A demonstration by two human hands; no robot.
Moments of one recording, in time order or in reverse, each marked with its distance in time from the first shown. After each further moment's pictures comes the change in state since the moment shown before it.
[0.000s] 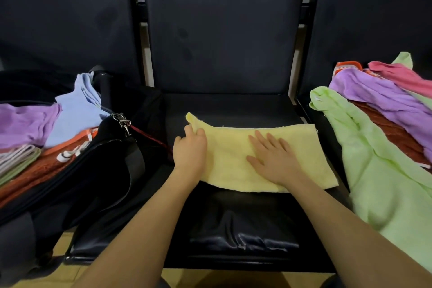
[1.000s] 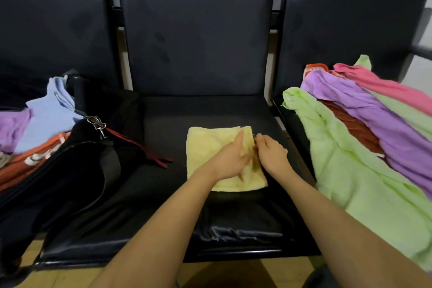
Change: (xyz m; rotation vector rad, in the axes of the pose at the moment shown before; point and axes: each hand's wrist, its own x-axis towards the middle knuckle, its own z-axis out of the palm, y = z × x) left_hand -0.021 0.097 -0.014 -0.792 -0.440 0.348; right_hand -0.032 0.016 -0.028 0.737 0.246 0.387
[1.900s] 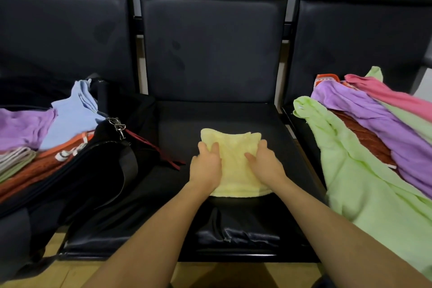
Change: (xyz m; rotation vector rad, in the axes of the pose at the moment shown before) left_hand -0.024 -0.053 -0.013 0.482 0.366 -0.231; right_hand -0.011 -0.030 0.023 -0.226 -0.091 -0.001
